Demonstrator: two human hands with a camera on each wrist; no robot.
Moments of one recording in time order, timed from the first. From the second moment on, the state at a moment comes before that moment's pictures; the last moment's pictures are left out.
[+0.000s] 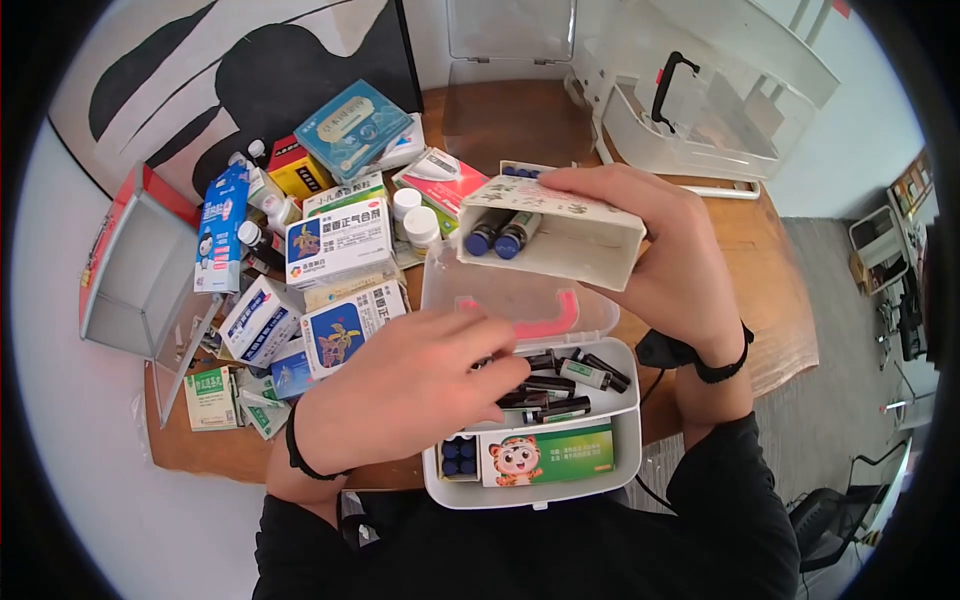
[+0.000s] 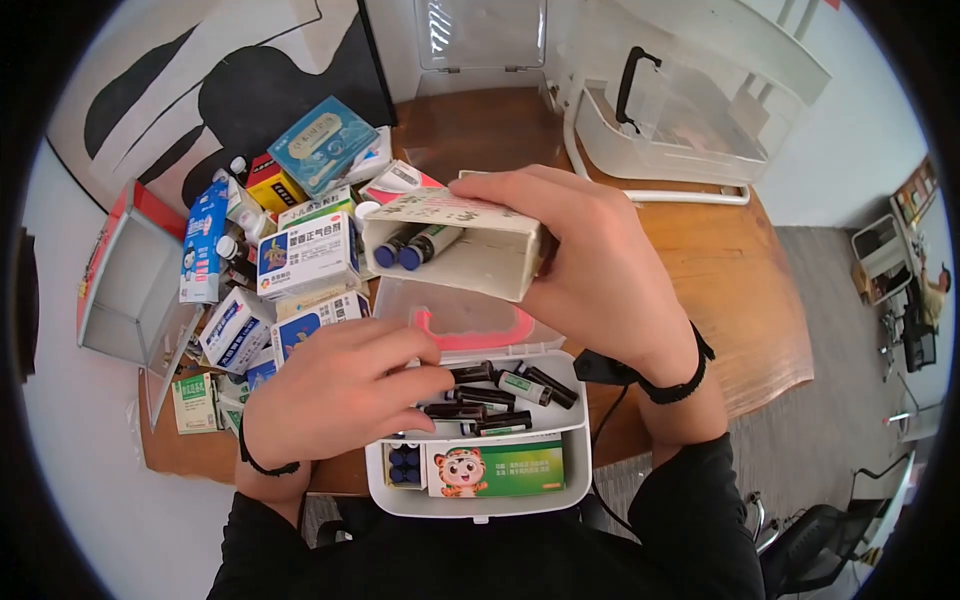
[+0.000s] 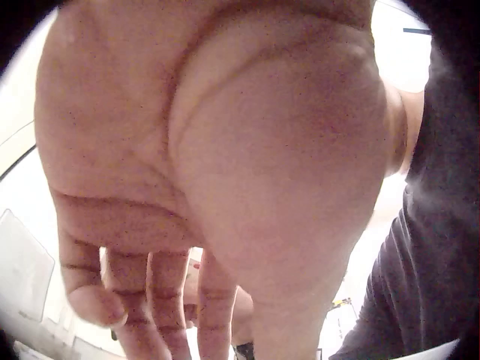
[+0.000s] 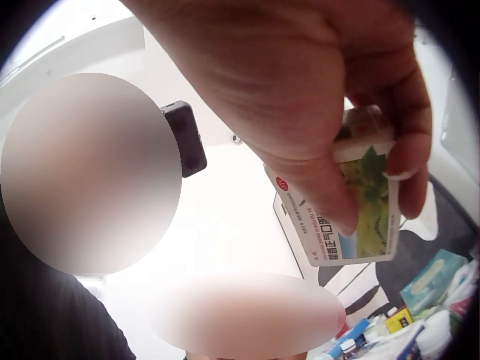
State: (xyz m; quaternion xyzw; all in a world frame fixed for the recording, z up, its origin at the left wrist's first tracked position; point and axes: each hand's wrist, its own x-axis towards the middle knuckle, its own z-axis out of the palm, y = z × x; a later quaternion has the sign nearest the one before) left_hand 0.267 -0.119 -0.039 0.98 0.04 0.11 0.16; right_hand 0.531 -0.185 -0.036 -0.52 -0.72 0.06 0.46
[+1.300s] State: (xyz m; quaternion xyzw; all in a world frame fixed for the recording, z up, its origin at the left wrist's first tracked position) left_hand 0.258 -0.135 -0.020 0.90 0.08 0.42 0.04; right_hand 0.518 -0.185 -0.040 -0.47 -0.75 0.12 0.45
